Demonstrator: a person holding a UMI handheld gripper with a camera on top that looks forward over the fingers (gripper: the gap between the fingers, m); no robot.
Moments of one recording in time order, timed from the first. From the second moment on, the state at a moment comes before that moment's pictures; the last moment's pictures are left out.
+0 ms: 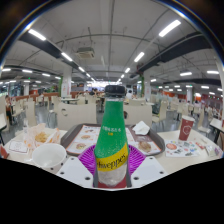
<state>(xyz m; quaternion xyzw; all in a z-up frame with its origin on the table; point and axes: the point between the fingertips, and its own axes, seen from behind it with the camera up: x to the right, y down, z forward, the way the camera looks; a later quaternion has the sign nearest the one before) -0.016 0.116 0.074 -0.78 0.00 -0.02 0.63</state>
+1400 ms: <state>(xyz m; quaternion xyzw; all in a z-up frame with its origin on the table) -0.043 -0.316 0.135 -0.77 -0.08 0.00 0.64</state>
